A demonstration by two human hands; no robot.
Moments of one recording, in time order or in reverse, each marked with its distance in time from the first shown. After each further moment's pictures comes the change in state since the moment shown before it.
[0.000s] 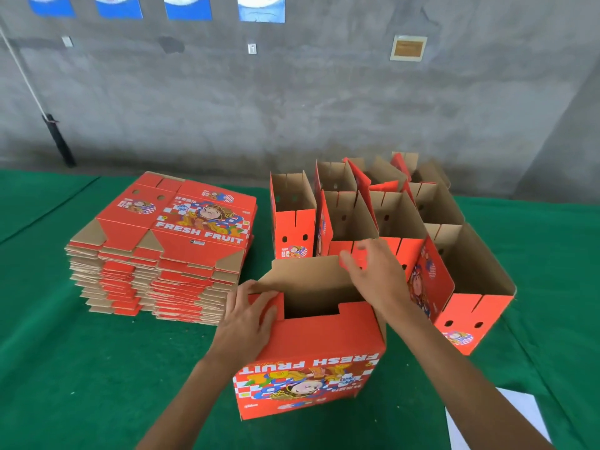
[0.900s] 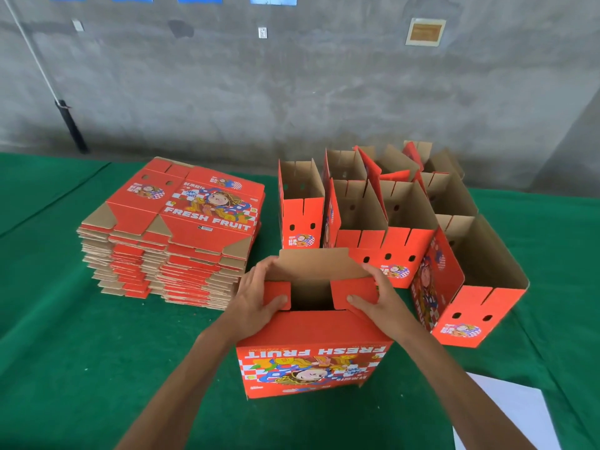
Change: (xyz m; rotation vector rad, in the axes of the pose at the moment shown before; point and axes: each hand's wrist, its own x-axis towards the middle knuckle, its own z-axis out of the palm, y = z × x) left_hand 0.019 -0.020 0.003 -0.320 -0.092 0.022; right_hand -0.050 0.066 0.035 0.503 -0.431 0.149
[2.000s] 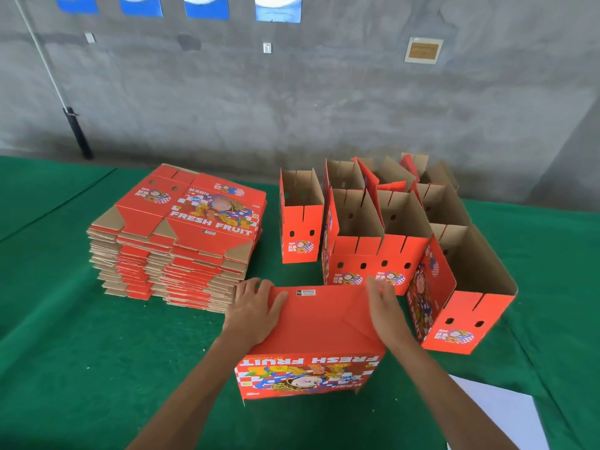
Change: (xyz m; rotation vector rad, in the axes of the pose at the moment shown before) left_hand -0.017 0.022 0.014 0.444 -0.021 -0.299; right_hand -0.022 -0.014 0.012 0.014 0.156 0.238
